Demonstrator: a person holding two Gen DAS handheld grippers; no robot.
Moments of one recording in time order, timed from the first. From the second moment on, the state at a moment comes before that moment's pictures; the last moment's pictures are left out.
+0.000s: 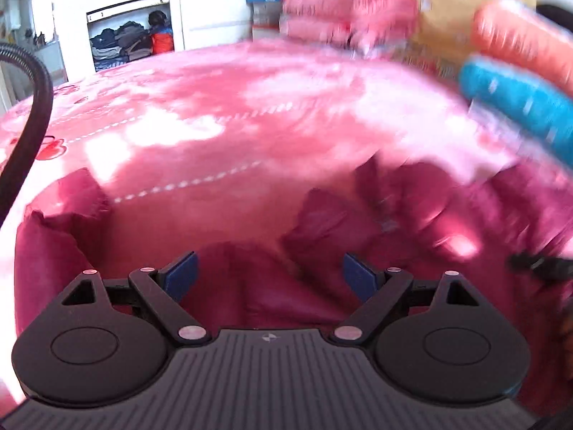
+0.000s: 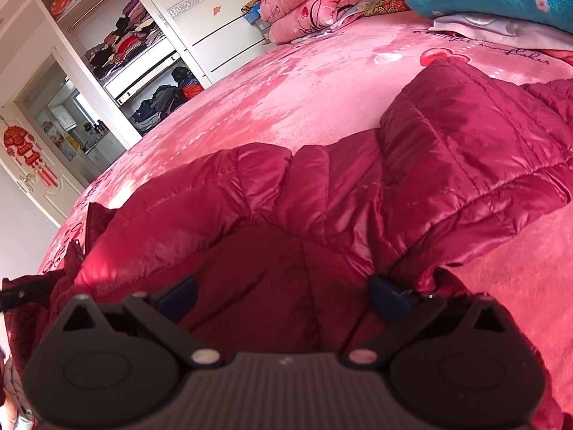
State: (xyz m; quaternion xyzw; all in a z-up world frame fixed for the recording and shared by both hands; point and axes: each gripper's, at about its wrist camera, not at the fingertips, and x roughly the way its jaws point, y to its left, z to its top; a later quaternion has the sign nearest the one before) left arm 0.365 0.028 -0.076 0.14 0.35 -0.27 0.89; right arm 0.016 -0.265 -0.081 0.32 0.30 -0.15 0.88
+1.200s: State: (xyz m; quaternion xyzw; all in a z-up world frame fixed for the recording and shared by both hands) left arm 0.340 0.060 -0.115 0.15 0.30 -0.03 0.94; right arm 0.027 -0.244 -0.081 0.25 0.33 -0.13 0.90
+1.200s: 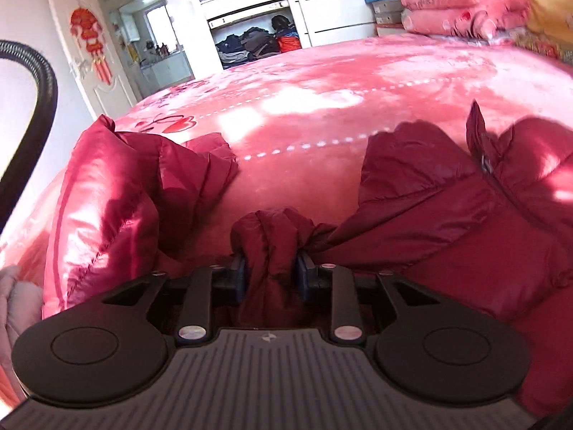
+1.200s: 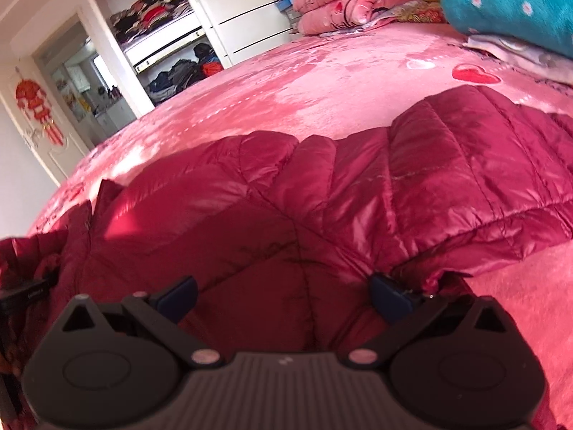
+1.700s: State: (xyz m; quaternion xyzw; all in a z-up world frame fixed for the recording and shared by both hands) left arm 0.278 0.141 -0.003 0.03 0.23 -0.02 0.97; right arm 0.032 -0.241 -0.085 0.24 0.34 -0.12 0.90
